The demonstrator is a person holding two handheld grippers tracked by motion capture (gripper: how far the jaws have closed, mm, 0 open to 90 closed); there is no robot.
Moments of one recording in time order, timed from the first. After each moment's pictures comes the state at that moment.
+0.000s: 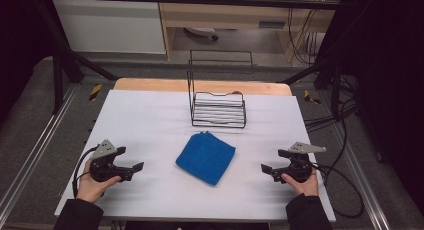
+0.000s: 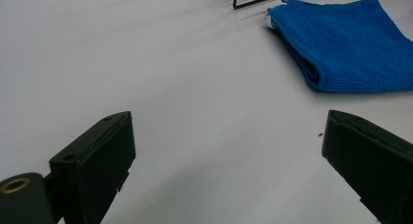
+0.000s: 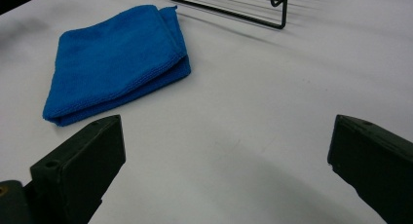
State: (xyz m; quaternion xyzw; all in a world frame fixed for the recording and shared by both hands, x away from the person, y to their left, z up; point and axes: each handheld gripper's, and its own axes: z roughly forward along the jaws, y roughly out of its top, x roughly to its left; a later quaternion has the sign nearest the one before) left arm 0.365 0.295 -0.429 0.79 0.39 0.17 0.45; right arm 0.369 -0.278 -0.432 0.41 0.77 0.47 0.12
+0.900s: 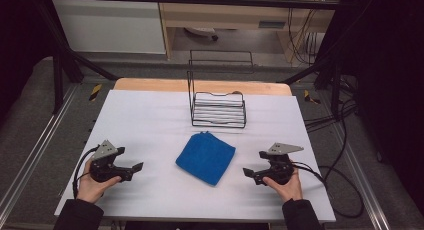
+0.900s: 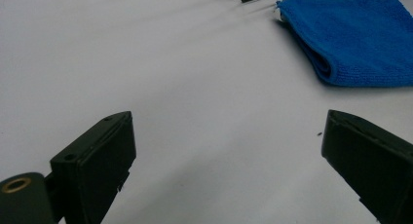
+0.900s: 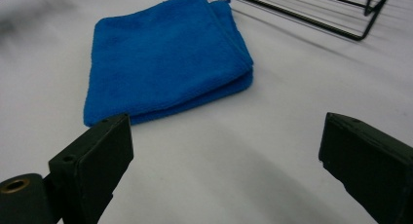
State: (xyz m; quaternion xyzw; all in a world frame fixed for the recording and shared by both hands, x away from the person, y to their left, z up) left arm 0.365 0.295 -0.431 0.79 0.39 0.18 0.44; right arm 0.366 -0.222 -0.426 0.37 0.81 0.45 0.10
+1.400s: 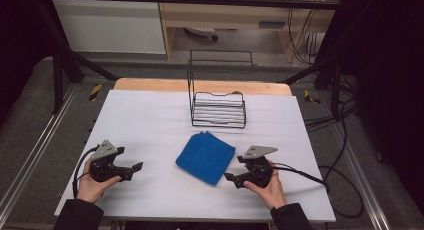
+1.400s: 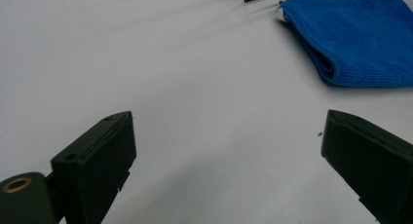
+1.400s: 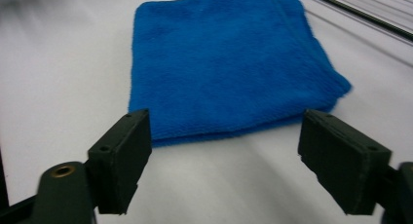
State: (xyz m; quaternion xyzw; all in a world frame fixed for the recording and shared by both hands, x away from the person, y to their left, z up) left arm 0.365 0.296 -0.431 0.79 0.40 0.19 0.43; right arm 0.362 -0.163 -0.426 0.32 0.84 0.42 0.09
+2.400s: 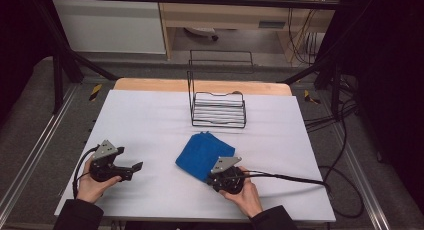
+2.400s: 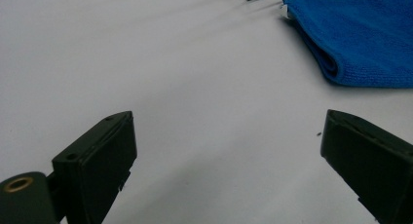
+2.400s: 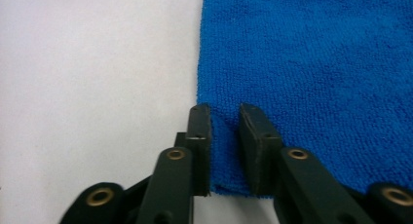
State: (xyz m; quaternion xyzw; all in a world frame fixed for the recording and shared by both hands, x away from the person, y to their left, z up) left arm 0.365 0.296 -0.431 0.79 0.40 0.19 0.43; right arm 0.351 -0.092 -0.450 0.23 0.89 0.38 0.10
